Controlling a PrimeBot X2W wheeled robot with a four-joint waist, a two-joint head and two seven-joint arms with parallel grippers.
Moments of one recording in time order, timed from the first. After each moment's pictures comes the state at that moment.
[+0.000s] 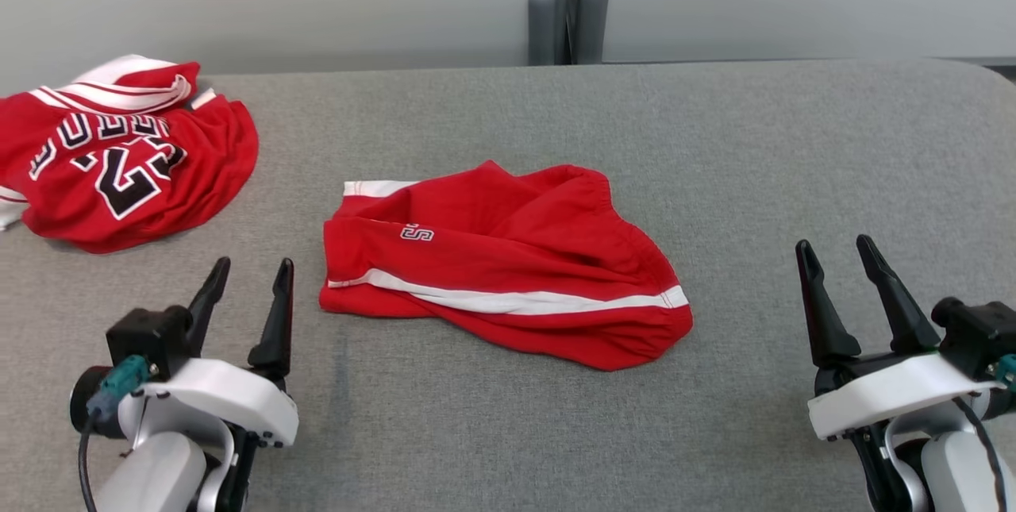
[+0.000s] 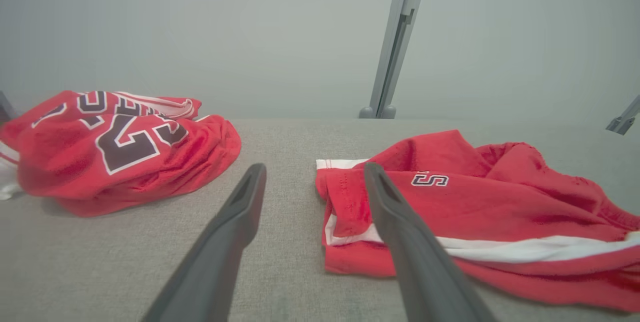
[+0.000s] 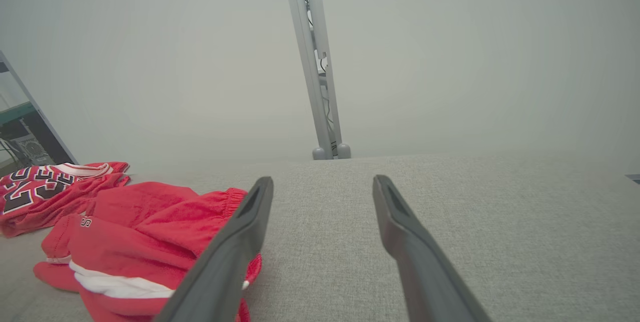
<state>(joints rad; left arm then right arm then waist) -0.33 0.44 -0.56 0.34 -0.76 0.17 -0.26 -0.19 -0.14 0.08 0.20 0.35 0.13 -0.16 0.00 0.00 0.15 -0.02</state>
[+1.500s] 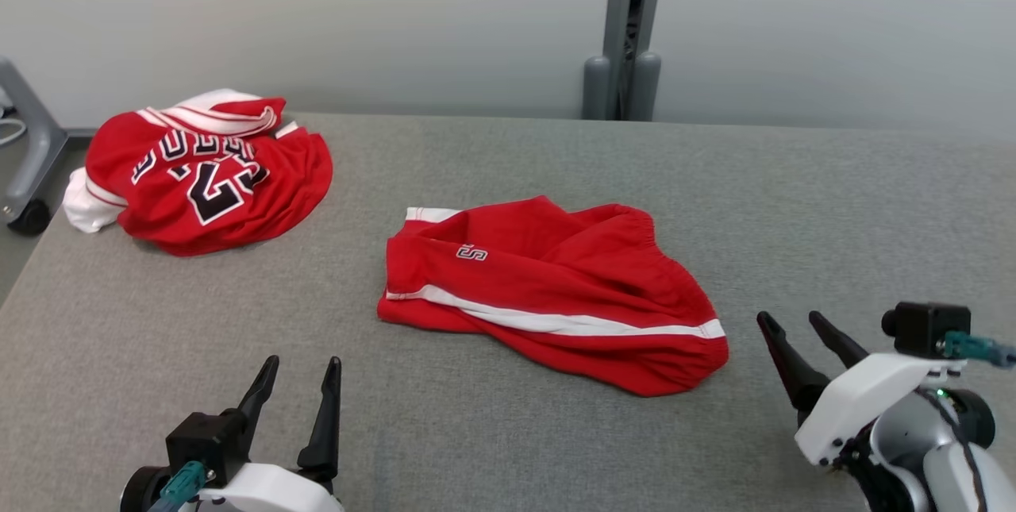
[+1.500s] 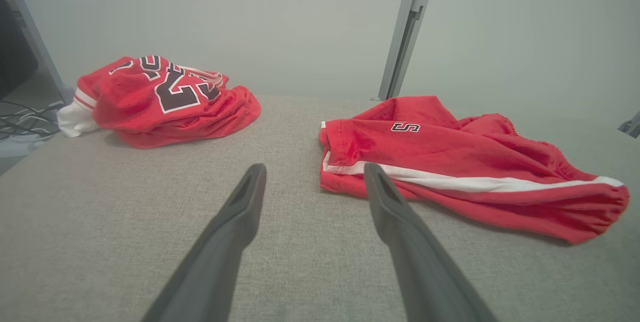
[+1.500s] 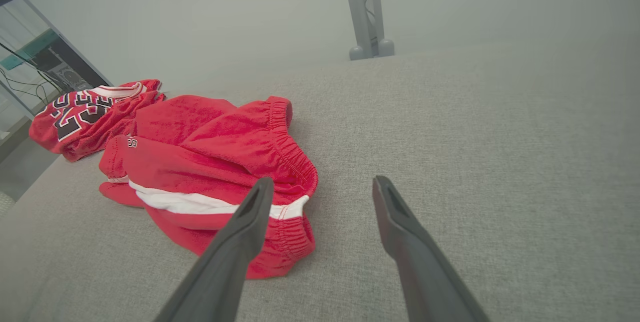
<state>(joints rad) -0.06 0.40 -0.54 0.13 -0.66 0.28 -0.24 -0.16 -0.11 0.06 0.24 0.44 0.13 0.23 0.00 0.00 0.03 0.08</state>
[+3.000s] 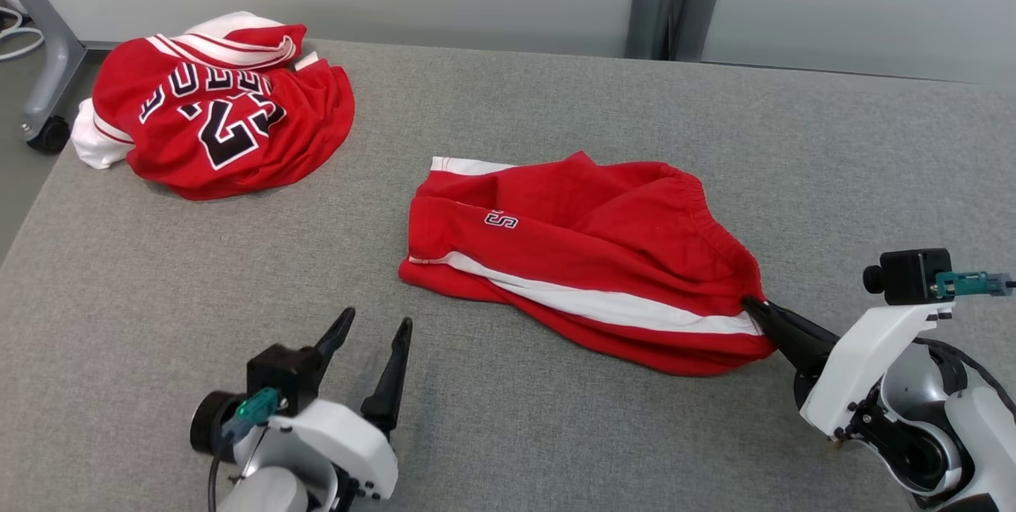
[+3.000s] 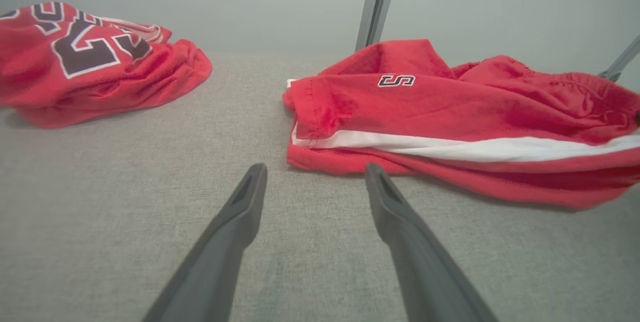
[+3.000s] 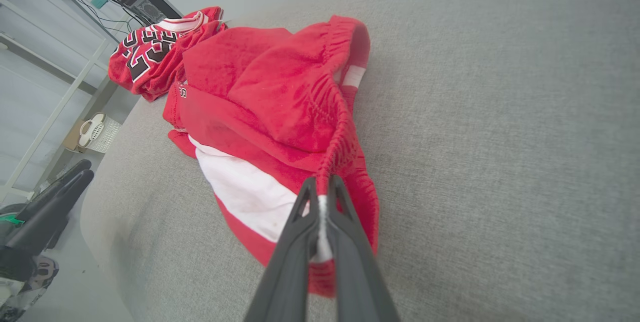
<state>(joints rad) -0.22 0.31 -0.62 0.29 -0.63 0.15 -0.21 -0.29 -0.34 0.33 0.24 0.87 0.13 0.36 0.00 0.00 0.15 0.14</state>
